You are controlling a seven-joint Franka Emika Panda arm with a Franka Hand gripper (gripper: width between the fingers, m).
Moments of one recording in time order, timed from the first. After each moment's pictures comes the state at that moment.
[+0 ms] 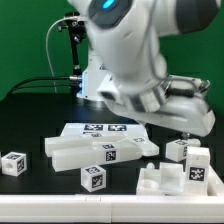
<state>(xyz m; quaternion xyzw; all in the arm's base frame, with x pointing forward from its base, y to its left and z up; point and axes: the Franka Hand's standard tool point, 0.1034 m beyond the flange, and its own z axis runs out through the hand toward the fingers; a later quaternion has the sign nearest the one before) 0.486 0.093 0.042 -0.86 0.33 0.35 0.14</state>
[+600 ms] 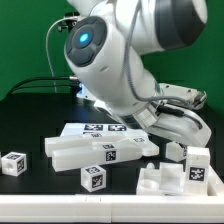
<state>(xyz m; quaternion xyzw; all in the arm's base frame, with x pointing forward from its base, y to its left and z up) 0.483 0.102 0.034 -0.83 0.38 0.37 0.18</state>
